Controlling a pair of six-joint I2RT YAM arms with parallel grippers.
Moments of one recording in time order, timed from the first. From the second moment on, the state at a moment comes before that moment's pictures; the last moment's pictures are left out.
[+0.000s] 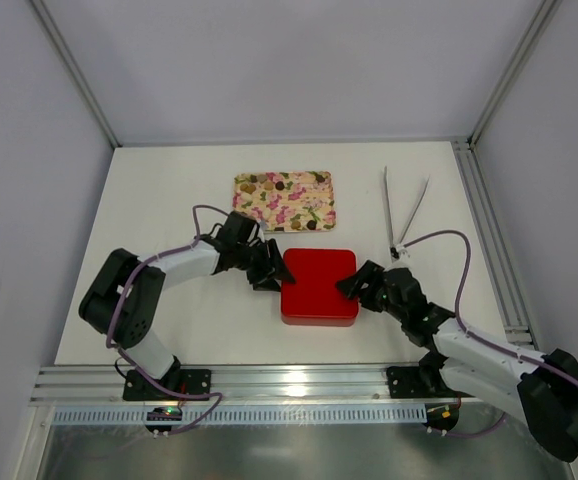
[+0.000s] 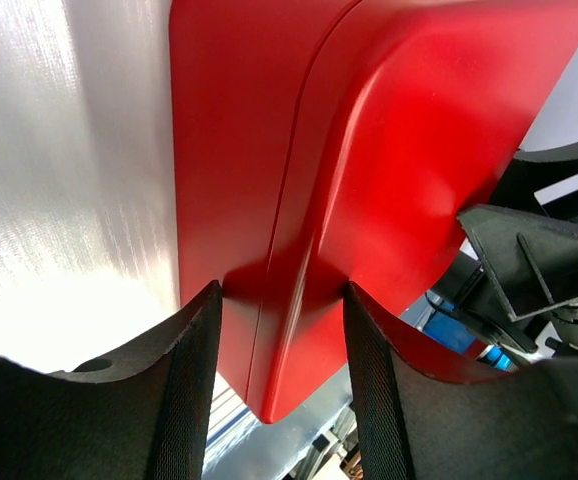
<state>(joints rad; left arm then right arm) -0.55 1.65 0.85 -0.20 0.56 -0.87 0.60 0.94 0.18 0.20 0.03 0.93</state>
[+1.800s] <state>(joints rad) -0.57 1.73 1.00 -0.37 0.55 -0.76 0.31 1.01 0.39 -0.17 -0.27 0.78</state>
